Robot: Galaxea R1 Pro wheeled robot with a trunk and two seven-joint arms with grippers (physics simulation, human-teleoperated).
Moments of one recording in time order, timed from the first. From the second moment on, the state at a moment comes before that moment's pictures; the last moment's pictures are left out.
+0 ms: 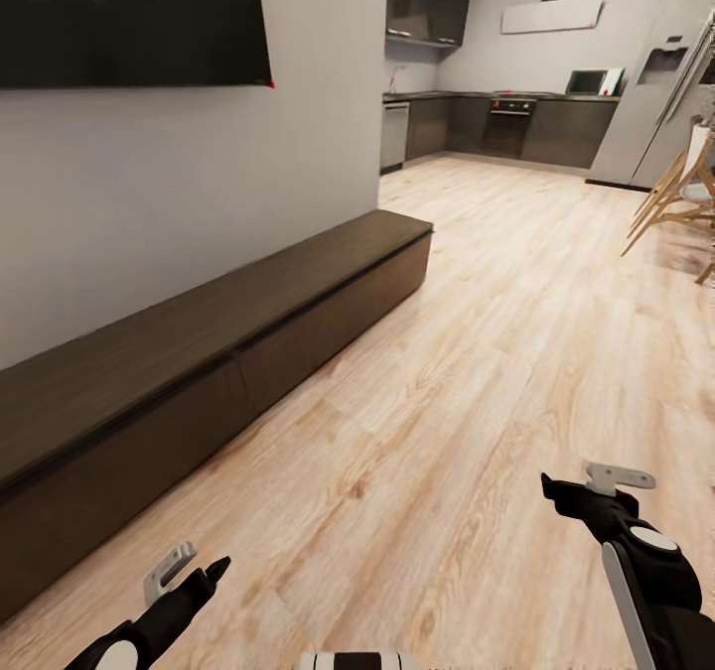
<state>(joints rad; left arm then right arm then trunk) -0.04 0.13 0.02 -1.29 0.93 0.40 0.20 -0.21 -0.08 -0.26 -1.61 -0.01 0.67 -0.05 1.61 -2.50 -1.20</state>
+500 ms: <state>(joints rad) -0.04 0.13 0.02 -1.29 0.93 0.40 0.20 -0.21 -0.09 -0.26 -1.61 -0.01 0.68 -0.05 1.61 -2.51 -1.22</state>
